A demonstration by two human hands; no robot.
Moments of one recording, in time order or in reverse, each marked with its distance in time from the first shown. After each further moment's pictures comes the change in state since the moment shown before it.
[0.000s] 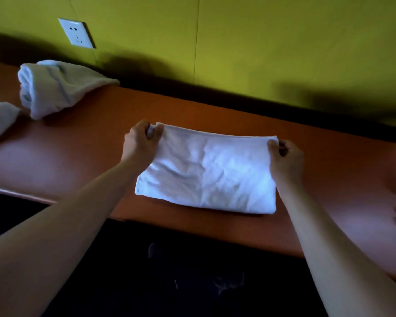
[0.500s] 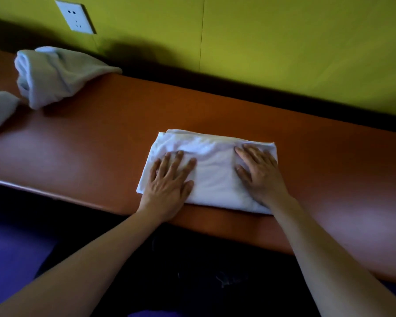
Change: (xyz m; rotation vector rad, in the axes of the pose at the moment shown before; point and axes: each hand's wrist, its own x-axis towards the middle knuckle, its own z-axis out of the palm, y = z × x) left_hand -0.101 -0.057 0.061 0.643 -0.305 0.441; right_hand -0.035 0.034 0.039 -0.656 -0.597 -0.455
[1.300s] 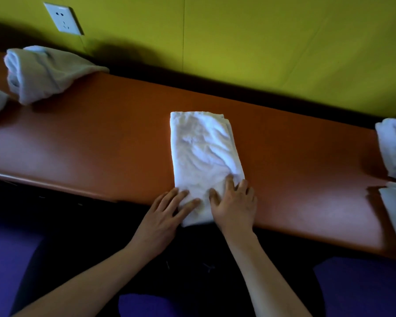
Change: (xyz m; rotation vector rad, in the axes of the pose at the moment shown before) left_hand -0.096 0.054 -0.015 -0.034 -0.058 0.318; right_hand -0.110 -0.088 0.007 -0.149 0.131 0.464
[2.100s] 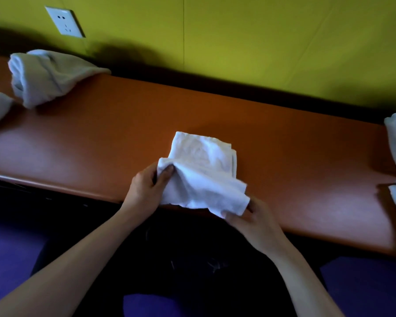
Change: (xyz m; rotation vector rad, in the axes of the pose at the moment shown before) left_hand 0.041 -0.027 -0.068 -0.823 0.288 -0.618; right_hand -0.023 0.050 -0.070 1.054 -0.442 -0.146
